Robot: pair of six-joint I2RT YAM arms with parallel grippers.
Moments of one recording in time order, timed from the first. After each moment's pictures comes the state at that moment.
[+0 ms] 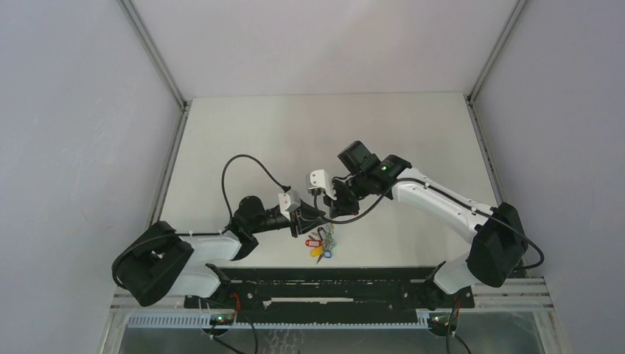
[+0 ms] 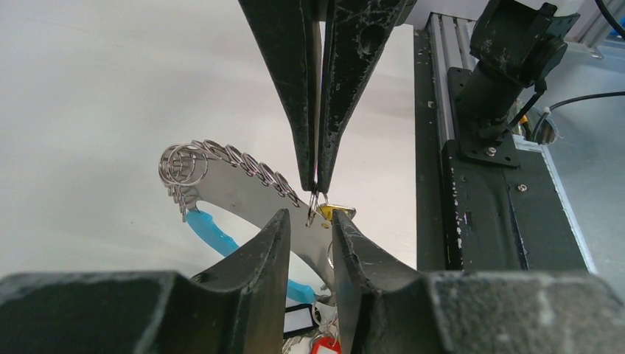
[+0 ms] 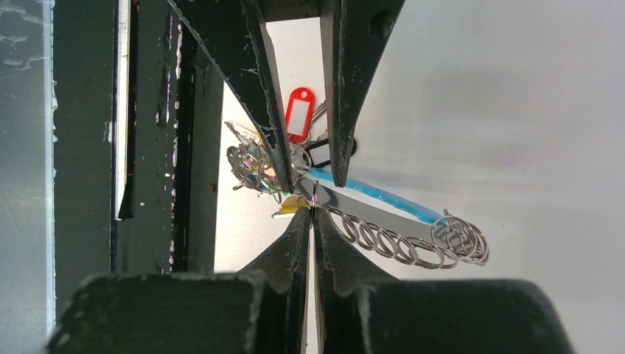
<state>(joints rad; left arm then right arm) -0.70 1.30 0.26 1.05 0.67 -0.11 0.77 1.47 1.22 -0.81 -0.61 -0.70</state>
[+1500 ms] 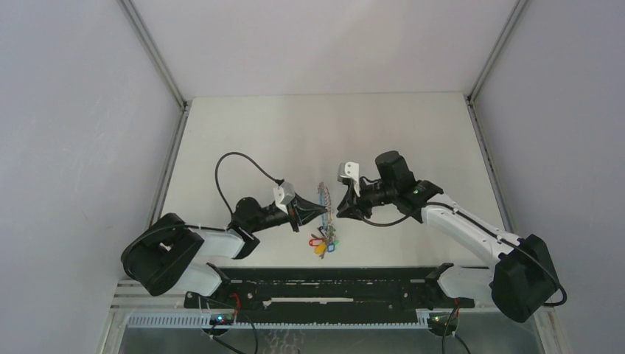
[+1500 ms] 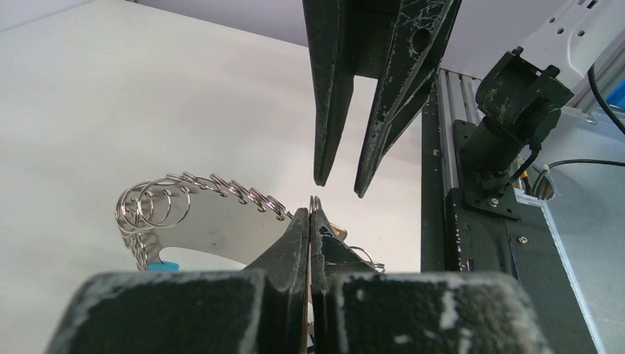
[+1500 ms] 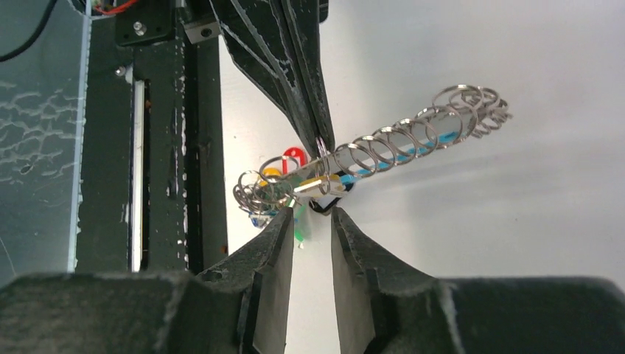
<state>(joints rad) -0.68 1.40 0.25 1.28 0.62 -0.25 0.60 1.21 0.82 -0.33 -0.79 -0.39</state>
